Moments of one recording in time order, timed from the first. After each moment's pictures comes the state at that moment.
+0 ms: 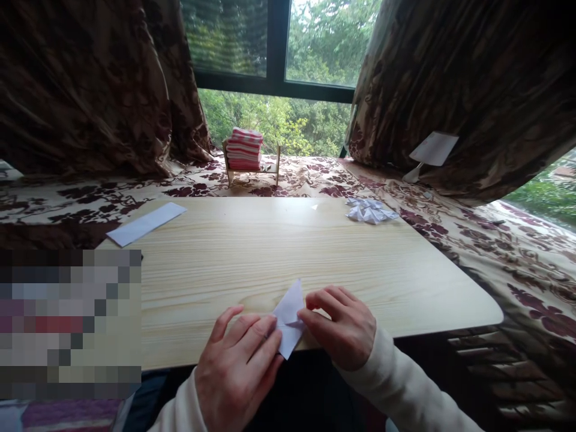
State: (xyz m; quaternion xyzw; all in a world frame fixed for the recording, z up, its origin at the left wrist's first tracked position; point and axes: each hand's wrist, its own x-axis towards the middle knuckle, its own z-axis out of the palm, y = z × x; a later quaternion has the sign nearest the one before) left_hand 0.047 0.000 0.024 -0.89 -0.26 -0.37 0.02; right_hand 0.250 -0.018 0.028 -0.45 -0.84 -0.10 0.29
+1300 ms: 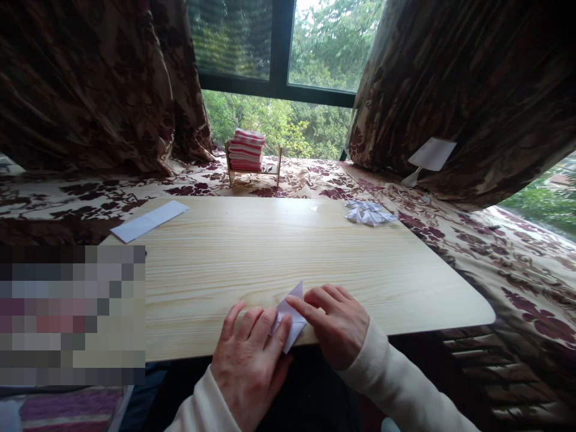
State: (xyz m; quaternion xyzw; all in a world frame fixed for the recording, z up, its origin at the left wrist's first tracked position) left_hand 0.059 -0.009 0.010 -0.89 -0.32 -0.32 0.05; right_hand 0.240 -0.020 0.033 -0.48 -0.84 -0.09 0.25
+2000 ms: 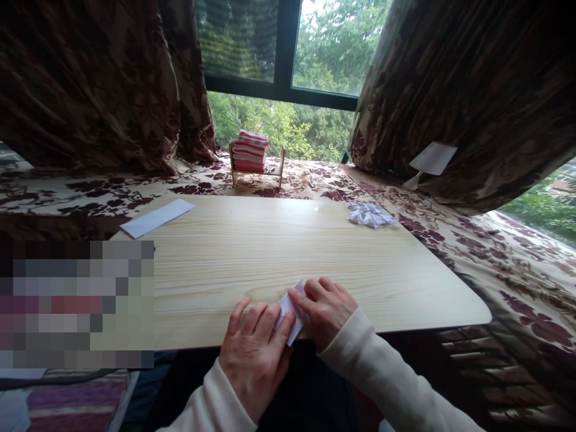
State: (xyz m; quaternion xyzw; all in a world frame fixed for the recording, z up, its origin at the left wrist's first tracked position) left_hand 0.058 -0.012 0.007 -0.88 -0.34 -0.32 0.05; right_hand 0.228 -0.014 0.028 -0.57 -0.81 -0.10 0.11
